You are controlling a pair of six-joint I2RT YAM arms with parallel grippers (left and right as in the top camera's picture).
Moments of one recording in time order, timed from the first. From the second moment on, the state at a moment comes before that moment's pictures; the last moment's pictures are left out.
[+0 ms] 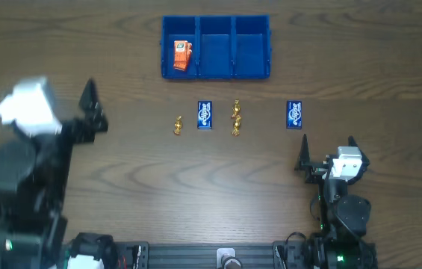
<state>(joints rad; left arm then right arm) -0.12 0.65 0.89 -0.40 -0.13 -0.16 0.01 0.01 0.01 -0.07 0.07 -0.03</state>
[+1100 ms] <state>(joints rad) 0.00 0.01 0.02 -0.11 0.10 -0.11 0.01 0.01 0.01 -0.07 0.07 -0.03</state>
